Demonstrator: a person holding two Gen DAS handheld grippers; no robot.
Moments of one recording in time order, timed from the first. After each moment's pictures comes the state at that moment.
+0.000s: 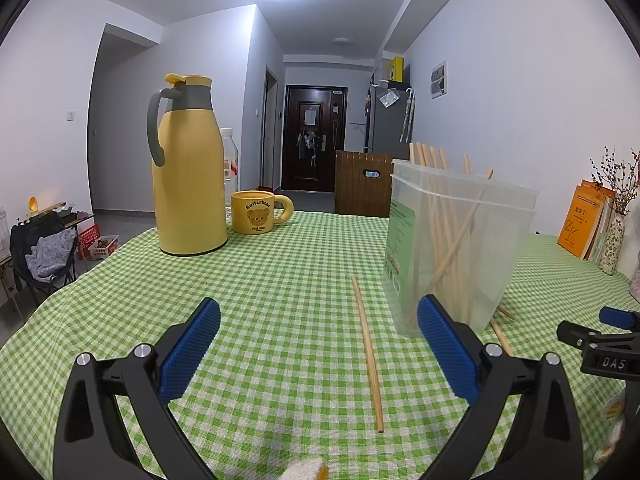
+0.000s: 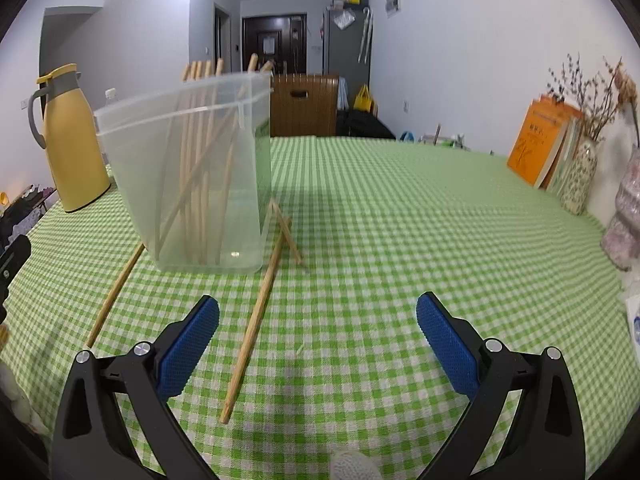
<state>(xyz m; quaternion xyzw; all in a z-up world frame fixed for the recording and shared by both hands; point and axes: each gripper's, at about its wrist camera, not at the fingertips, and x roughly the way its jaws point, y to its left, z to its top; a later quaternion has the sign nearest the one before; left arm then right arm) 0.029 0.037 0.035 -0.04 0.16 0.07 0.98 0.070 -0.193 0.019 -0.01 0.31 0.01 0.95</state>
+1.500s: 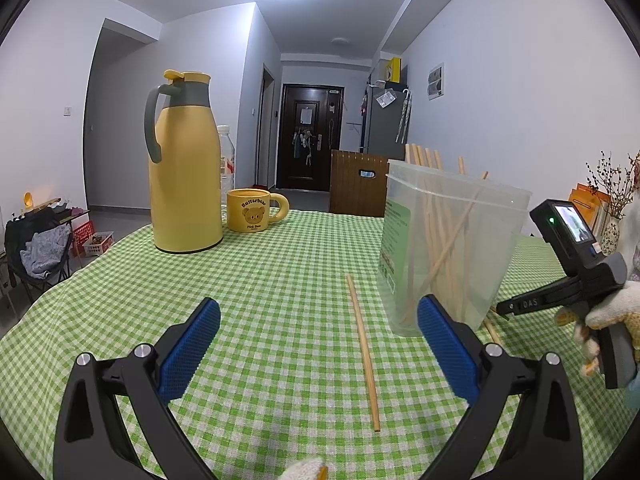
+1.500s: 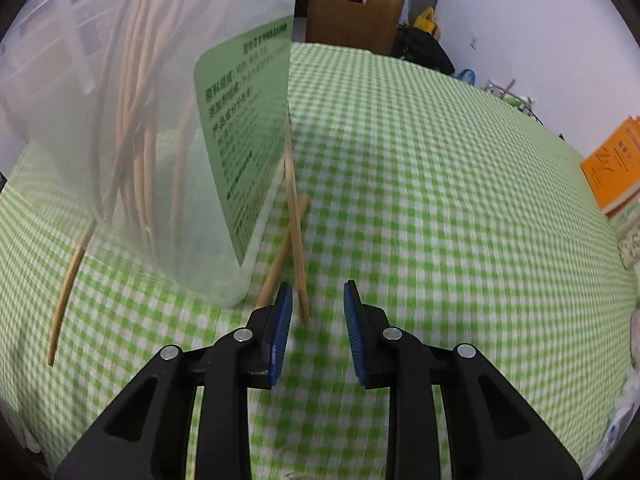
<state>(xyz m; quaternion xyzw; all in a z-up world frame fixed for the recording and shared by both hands) 0.029 0.040 0.034 -0.05 0.17 0.06 0.98 0.230 -0.175 -0.007 -0.09 0.48 0.09 0.87</state>
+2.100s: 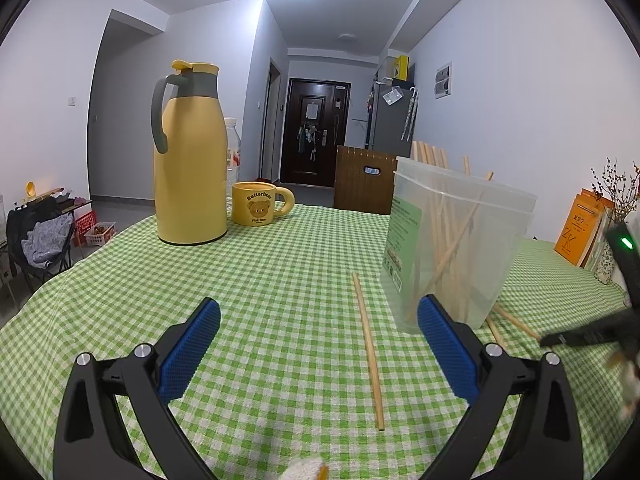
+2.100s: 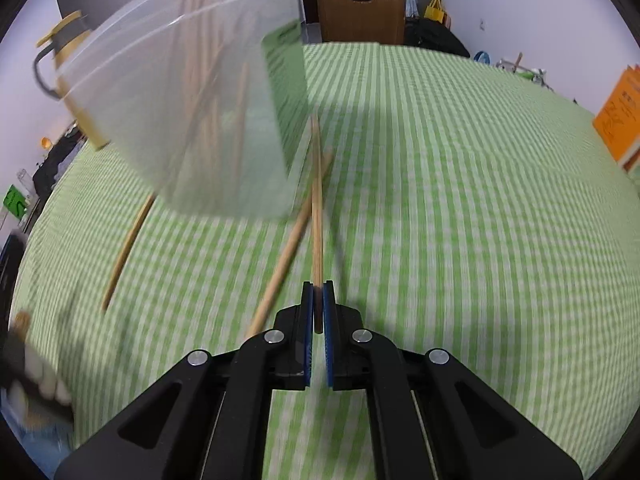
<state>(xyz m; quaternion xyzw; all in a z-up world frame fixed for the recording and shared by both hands) 0.029 0.044 0.032 -0.06 0.17 0.07 0.98 0.128 -0.211 -0.001 -0.03 0.49 0.13 0.86</state>
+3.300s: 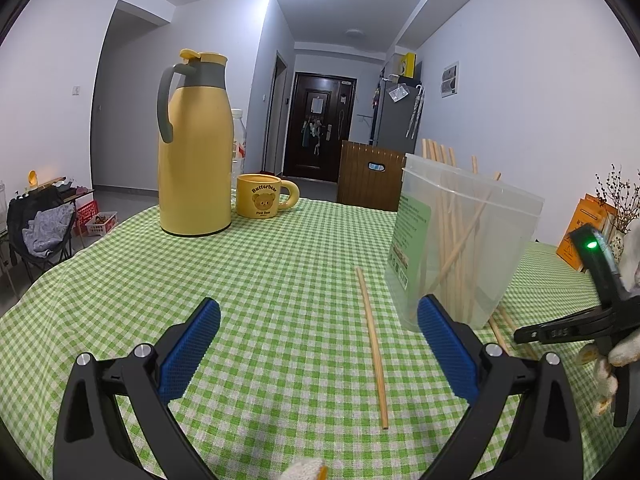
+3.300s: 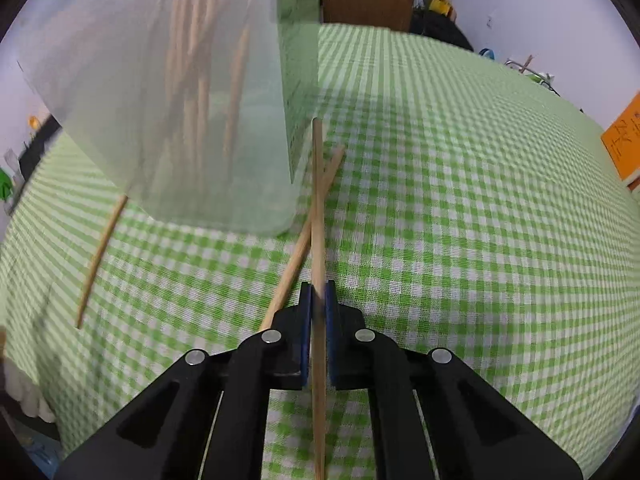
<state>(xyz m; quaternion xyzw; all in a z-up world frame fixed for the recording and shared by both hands) 0.031 0.052 0.029 -0.08 0.19 0.07 0.98 0.178 -0.181 -0.011 -0.04 0.49 0.12 0.86</state>
